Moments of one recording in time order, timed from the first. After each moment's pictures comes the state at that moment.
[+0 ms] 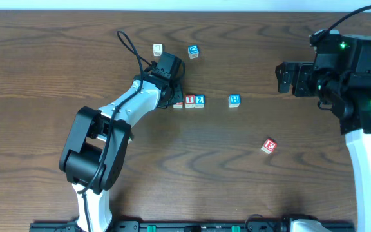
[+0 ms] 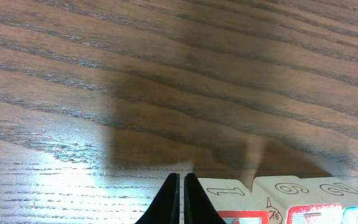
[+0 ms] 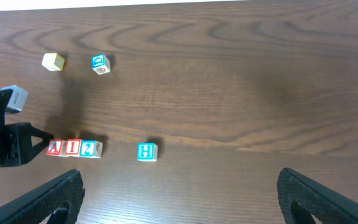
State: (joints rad) left arm -0.43 2.03 1.33 -0.49 0.02 -0.57; right arm -0.02 1.32 1.43 -0.91 -0.17 0.04
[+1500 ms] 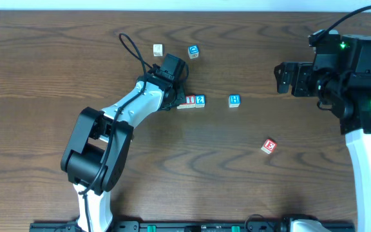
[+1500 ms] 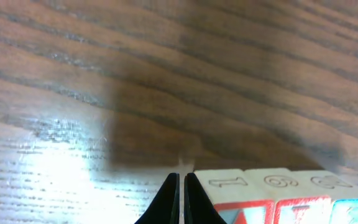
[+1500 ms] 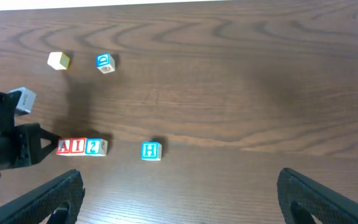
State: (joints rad) left arm -0.45 2.03 1.33 -0.50 0.02 -0.64; right arm -0.02 1.32 1.43 -0.91 -0.18 0.04
